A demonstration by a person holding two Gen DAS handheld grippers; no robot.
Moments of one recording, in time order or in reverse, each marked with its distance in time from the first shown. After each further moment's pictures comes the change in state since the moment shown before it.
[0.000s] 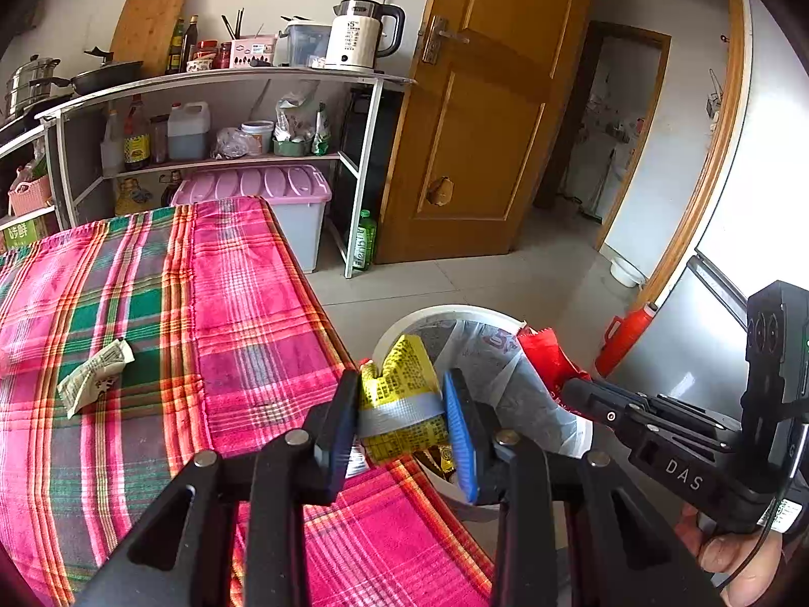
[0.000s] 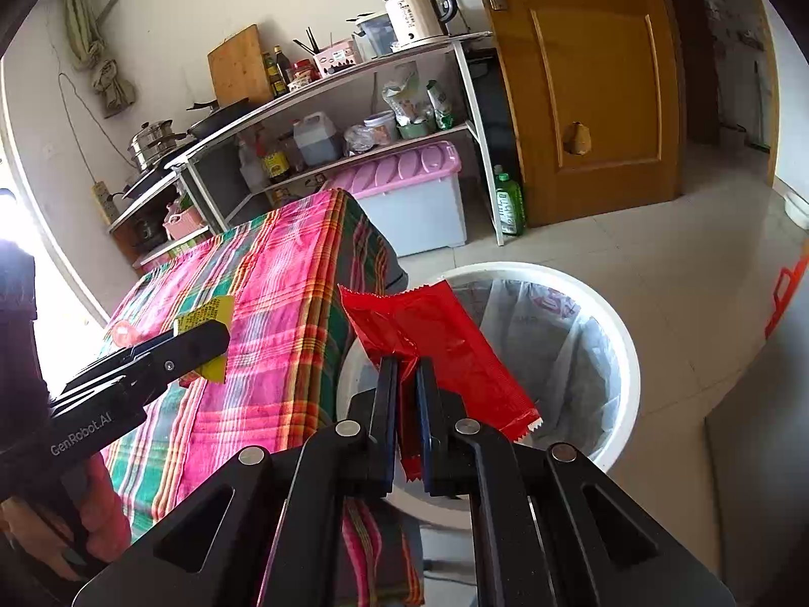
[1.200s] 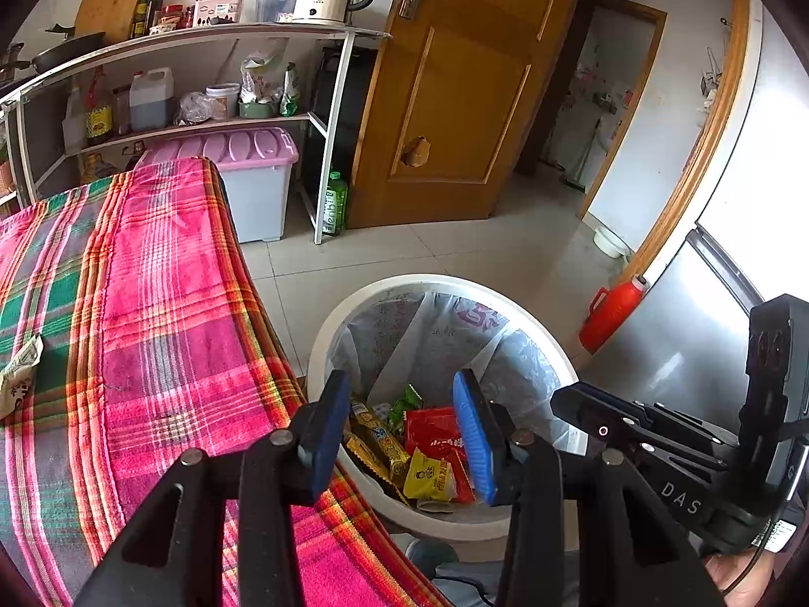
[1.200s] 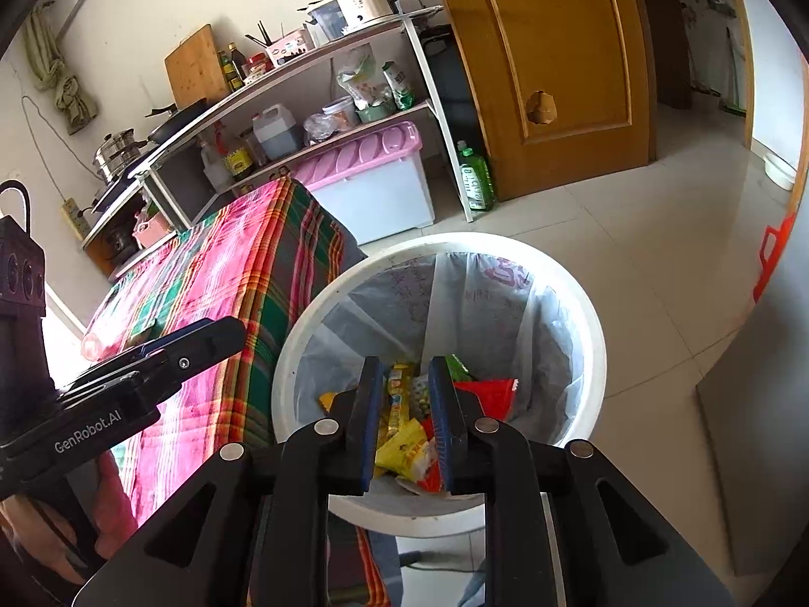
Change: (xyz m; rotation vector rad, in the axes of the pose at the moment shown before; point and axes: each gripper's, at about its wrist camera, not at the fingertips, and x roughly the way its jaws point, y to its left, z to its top) left arm 0.053 -0.024 0.002 0.005 0.099 -0.060; right arm 0.017 -0.039 -0.005 0.078 0.043 -0.046
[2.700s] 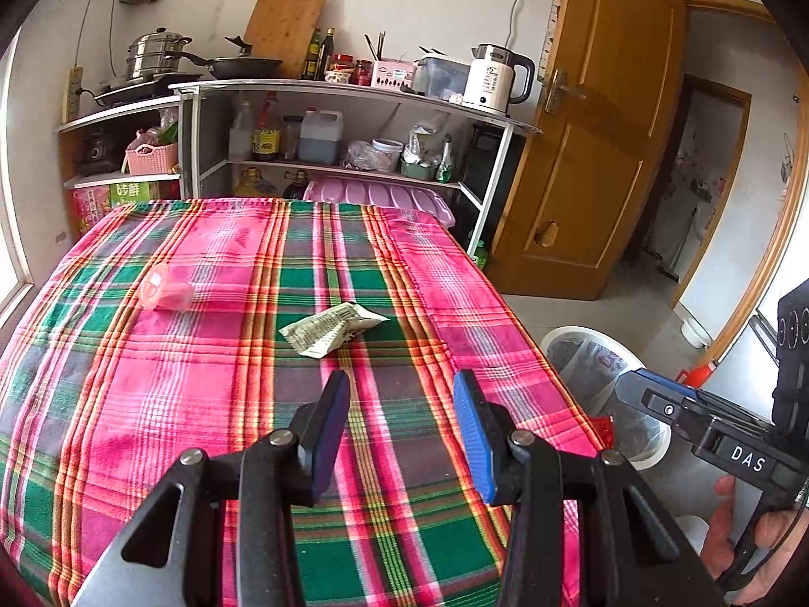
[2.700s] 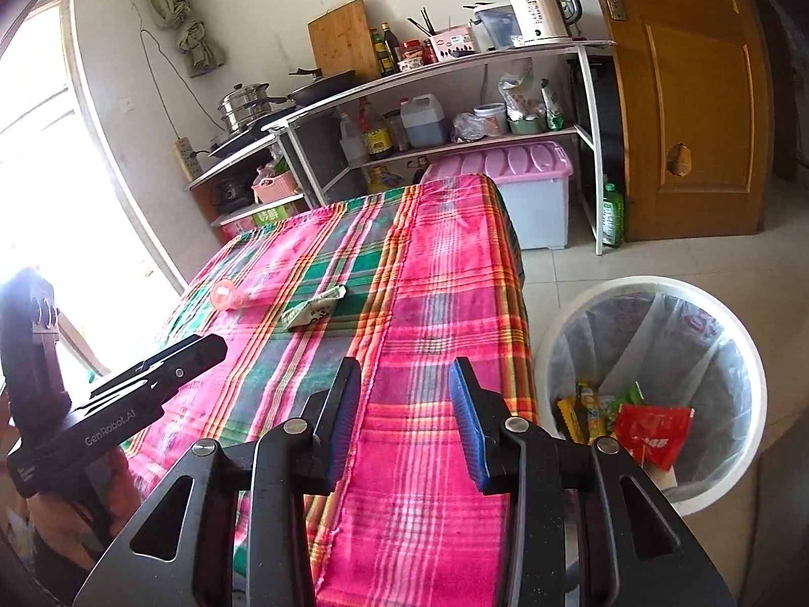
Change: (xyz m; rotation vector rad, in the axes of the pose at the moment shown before) left arm -0.159 0.137 -0.063 -0.189 -0.200 0.291; right arm -0.016 0.164 -0.020 -0.229 -0.002 0.250
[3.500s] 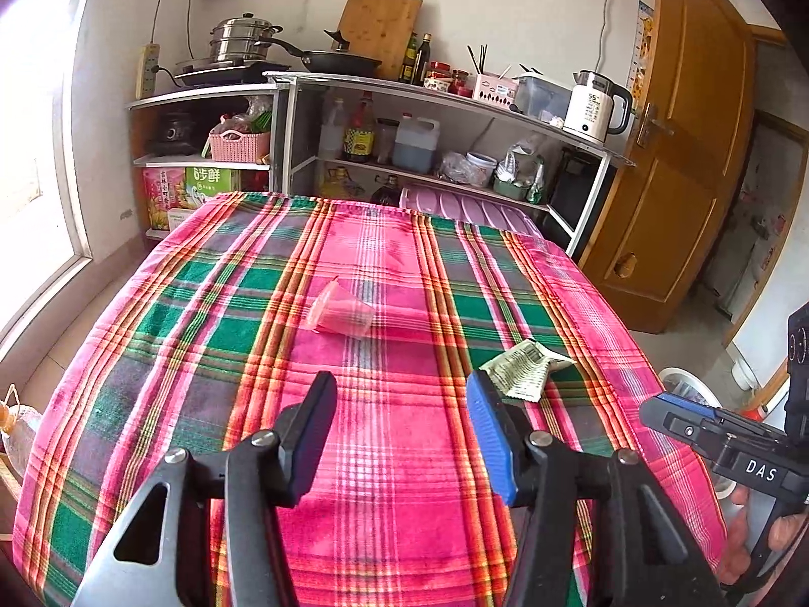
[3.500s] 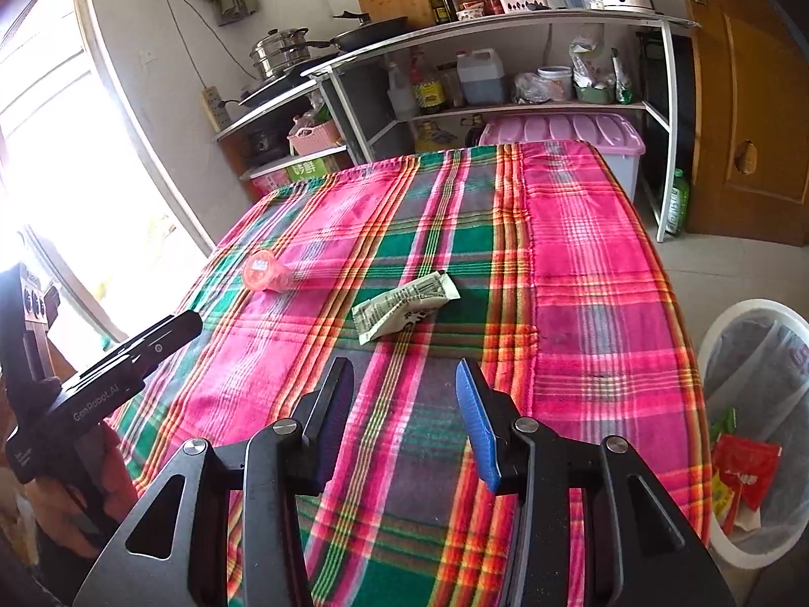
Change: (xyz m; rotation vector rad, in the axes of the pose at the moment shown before) left arm 0.001 0.130 0.018 -0.100 -0.021 0.154; right arm 0.102 0.078 0.020 -0.057 0.137 0.078
